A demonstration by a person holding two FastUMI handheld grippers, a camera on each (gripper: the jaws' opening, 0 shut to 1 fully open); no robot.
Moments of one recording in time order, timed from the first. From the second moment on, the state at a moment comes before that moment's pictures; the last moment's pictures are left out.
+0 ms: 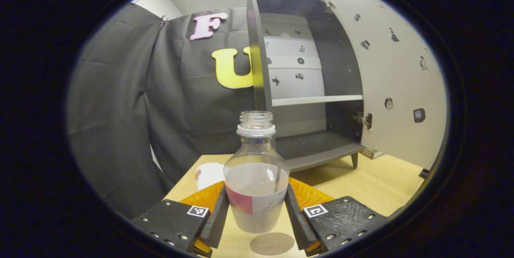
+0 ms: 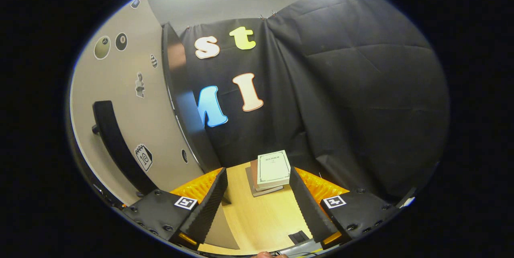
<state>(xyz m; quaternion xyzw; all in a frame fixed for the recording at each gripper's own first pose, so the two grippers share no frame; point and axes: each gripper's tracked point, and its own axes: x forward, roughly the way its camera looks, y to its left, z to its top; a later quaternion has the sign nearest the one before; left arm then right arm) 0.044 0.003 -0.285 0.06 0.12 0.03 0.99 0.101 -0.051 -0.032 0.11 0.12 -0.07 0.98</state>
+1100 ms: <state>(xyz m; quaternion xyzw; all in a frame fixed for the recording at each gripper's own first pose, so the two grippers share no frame) 0.012 -0.004 -0.401 0.05 0.16 0.02 0.99 0.079 -0.057 -0.022 0.16 0.13 -0.15 0.97</state>
